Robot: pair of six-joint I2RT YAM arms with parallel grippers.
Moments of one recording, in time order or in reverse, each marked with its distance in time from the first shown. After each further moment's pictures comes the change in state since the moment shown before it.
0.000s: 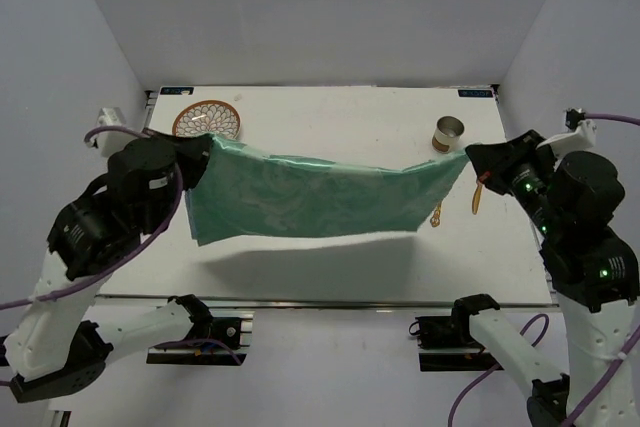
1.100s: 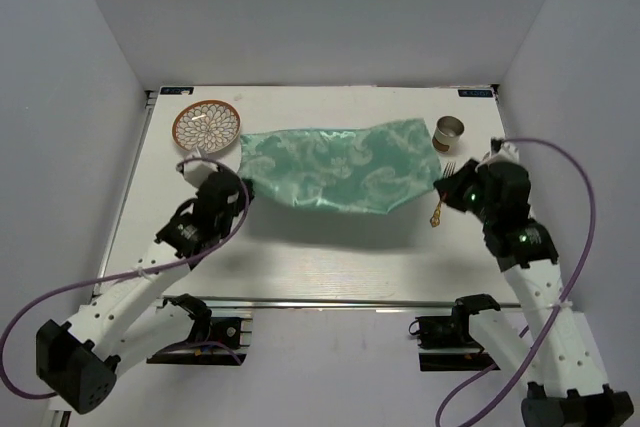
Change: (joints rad) left arm 0.216 -0.015 -0.816 0.728 0.209 0.304; right arm -0.051 0.048 -0.488 0.311 -0.058 -0.107
